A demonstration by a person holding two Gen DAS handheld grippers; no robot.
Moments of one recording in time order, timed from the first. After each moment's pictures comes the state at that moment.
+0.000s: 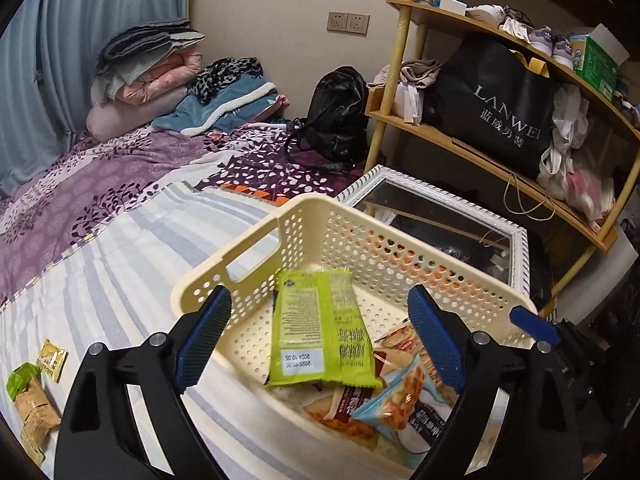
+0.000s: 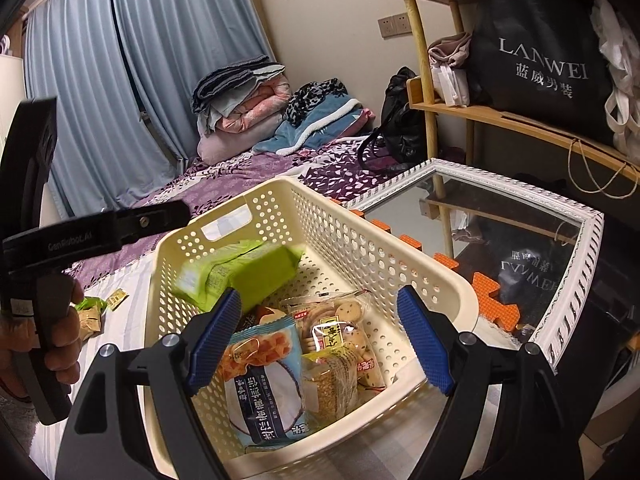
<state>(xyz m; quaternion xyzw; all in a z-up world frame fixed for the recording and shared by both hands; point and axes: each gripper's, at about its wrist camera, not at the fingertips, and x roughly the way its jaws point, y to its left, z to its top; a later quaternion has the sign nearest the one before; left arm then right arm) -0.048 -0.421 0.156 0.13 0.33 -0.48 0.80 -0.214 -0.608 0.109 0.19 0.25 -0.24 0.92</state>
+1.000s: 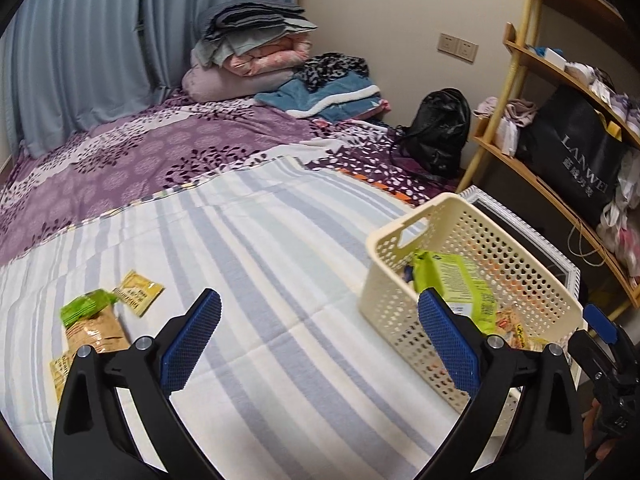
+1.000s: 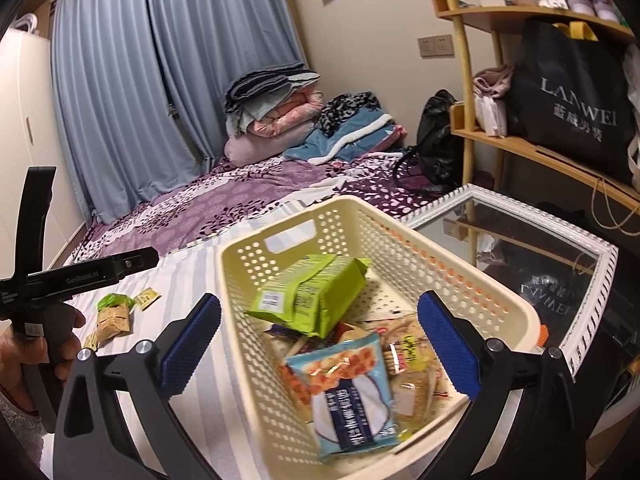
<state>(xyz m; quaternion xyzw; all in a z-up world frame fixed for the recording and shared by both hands) 0.013 -0.297 0.154 0.07 0.37 -0.34 0.86 -0.186 -0.551 0.143 0.16 0.24 -0.21 0.93</state>
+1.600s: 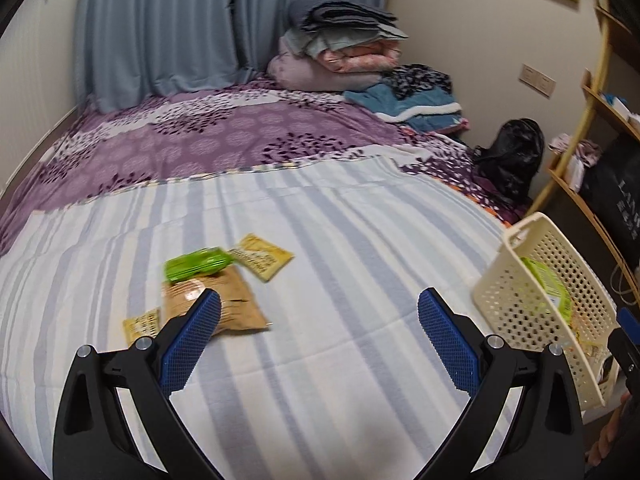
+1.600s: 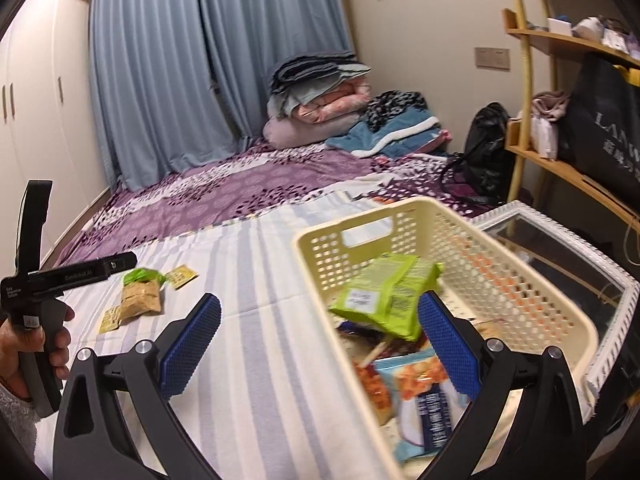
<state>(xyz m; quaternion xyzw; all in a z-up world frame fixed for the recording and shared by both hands) 0.058 -0.166 0.137 0.02 0.38 -0.23 0.89 -0.140 -0.486 0.151 0.11 0.27 -0.15 0.95</state>
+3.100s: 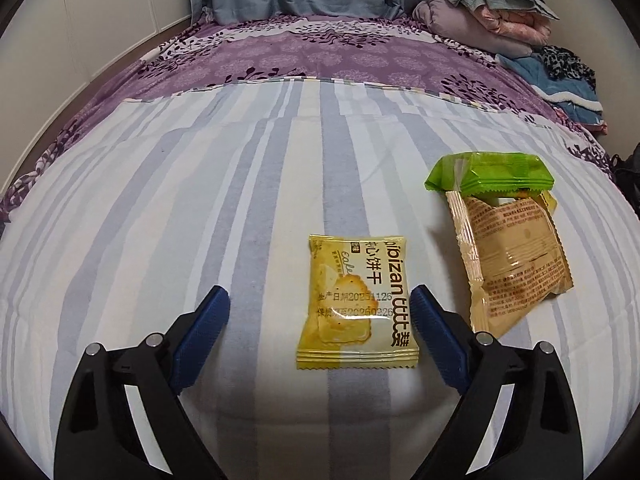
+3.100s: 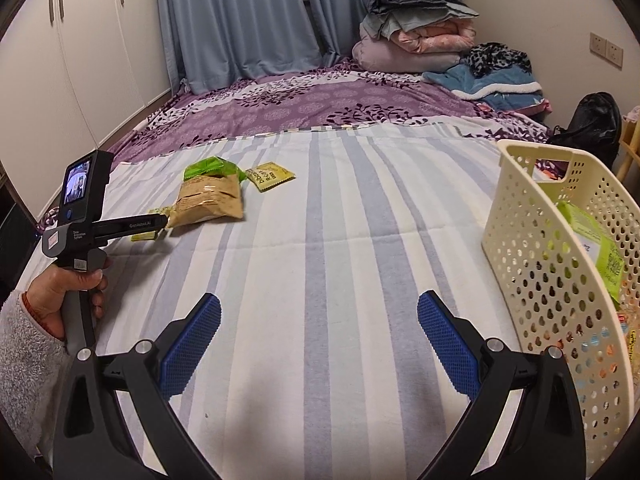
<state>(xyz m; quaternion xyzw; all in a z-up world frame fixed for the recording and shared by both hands) 0.143 -0.023 0.005 0.01 0.48 -0.03 0.88 -0.049 -0.368 0.073 0.06 0.40 -0.01 0.92</state>
